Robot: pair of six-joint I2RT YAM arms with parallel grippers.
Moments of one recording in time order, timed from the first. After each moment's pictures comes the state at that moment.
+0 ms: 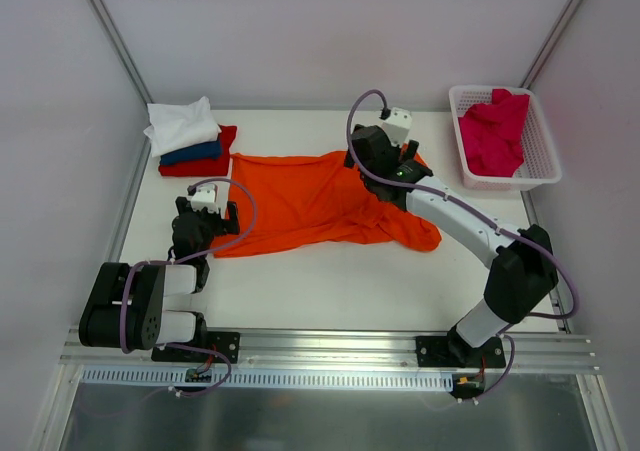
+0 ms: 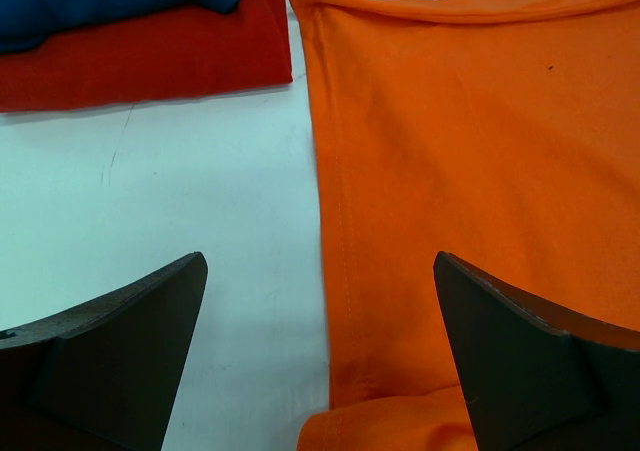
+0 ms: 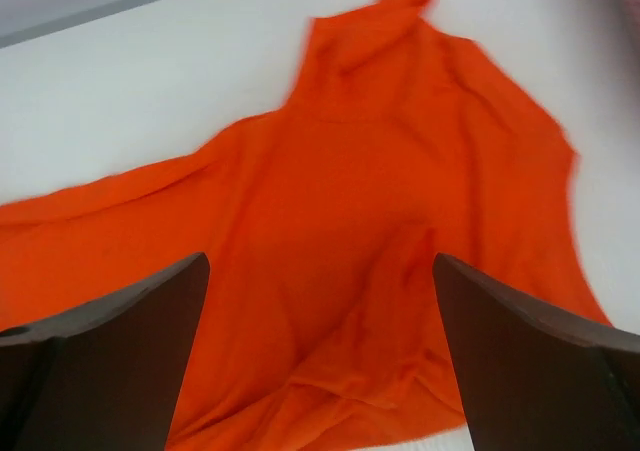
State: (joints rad) left arm -0.04 1.33 0.17 0.92 0.02 0.04; right arm 0.71 1.60 1.36 -0.47 0.82 0.70
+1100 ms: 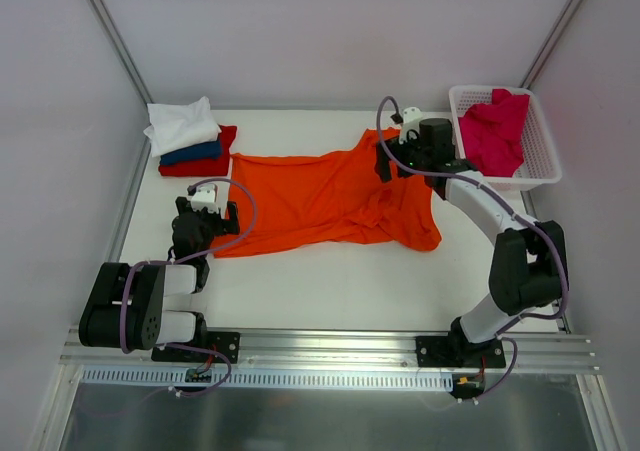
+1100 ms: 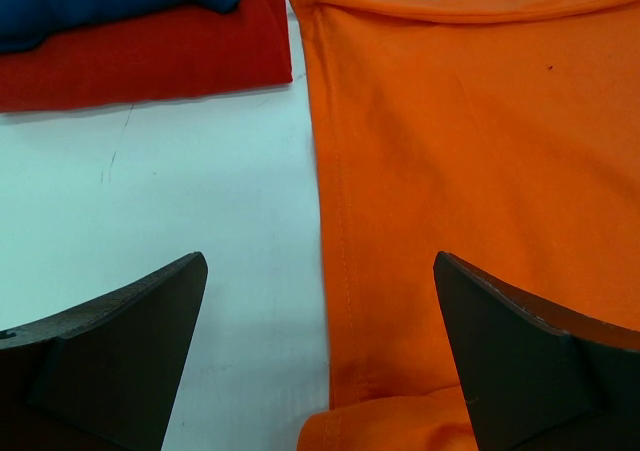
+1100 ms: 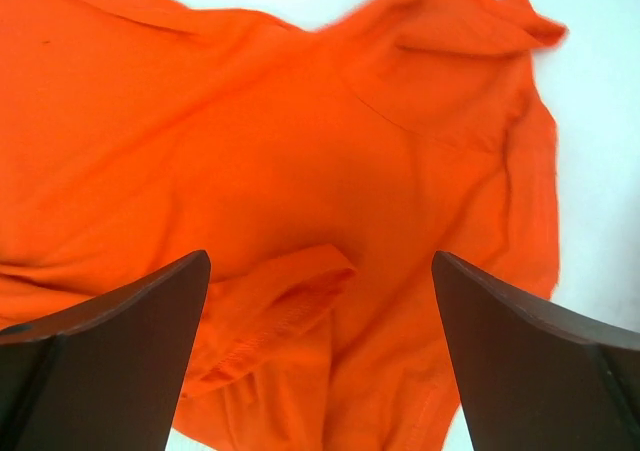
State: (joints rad) left arm -0.04 1.33 0.17 0.92 0.02 0.04; right arm 0.31 1.60 1.19 -0.19 -0.18 -0.10
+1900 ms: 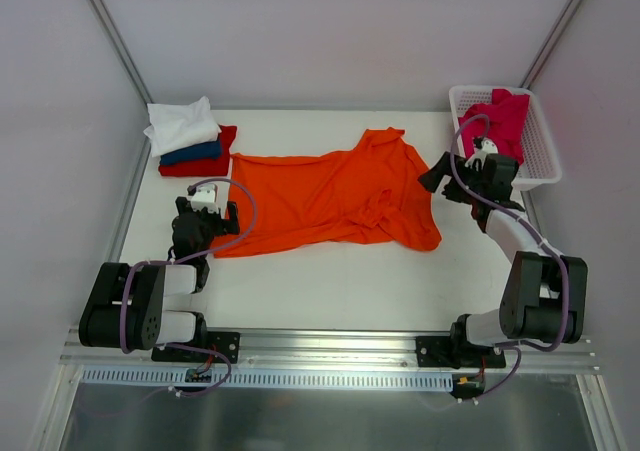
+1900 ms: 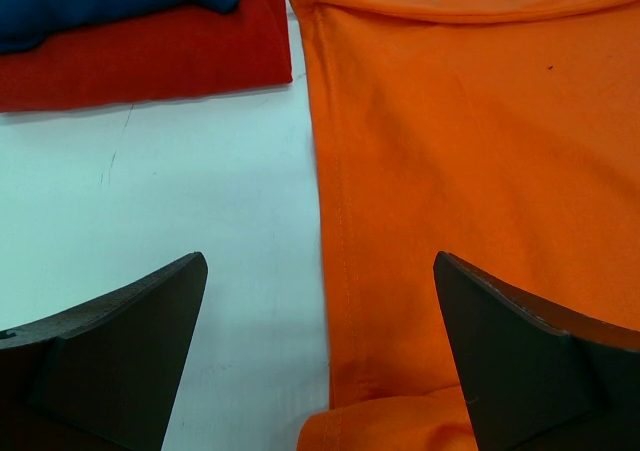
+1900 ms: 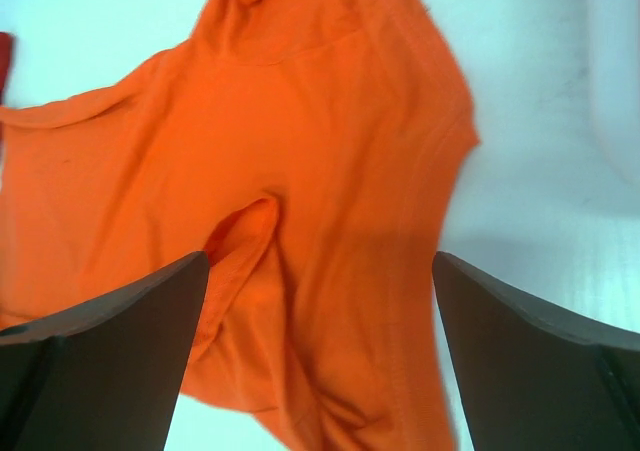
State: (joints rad) left arm -0.04 1.33 0.17 0.92 0.02 0.04; right arm -0.09 1.42 0.80 0.07 -0.40 0.32
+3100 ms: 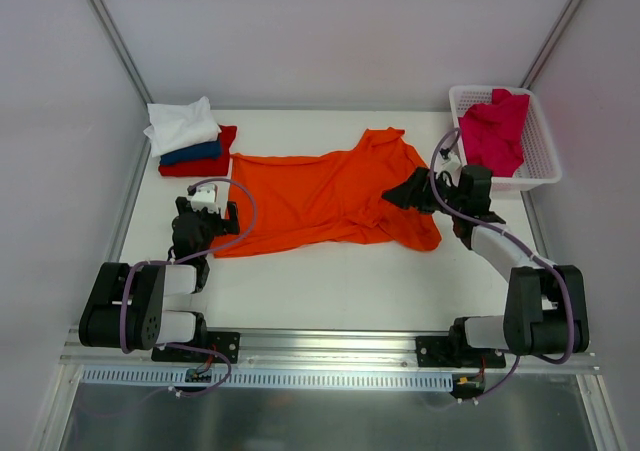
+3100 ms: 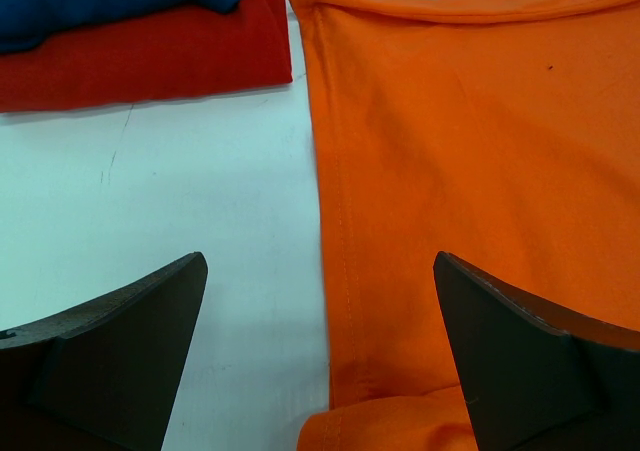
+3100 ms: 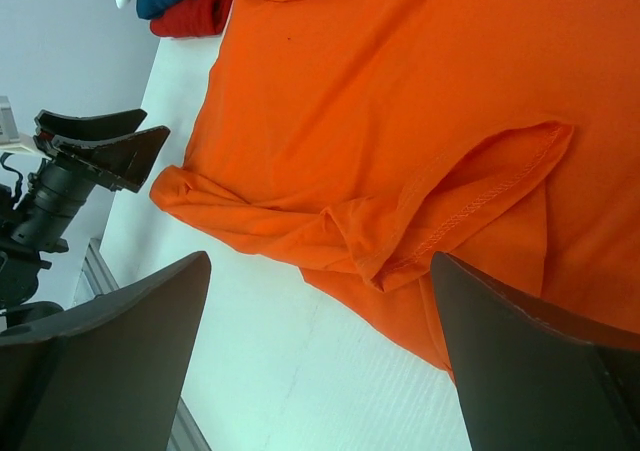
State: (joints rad) left arm -0.04 1.33 0.17 0.92 0.02 0.04; right arm 0.08 1.34 0.66 0.23 -0.73 0.51
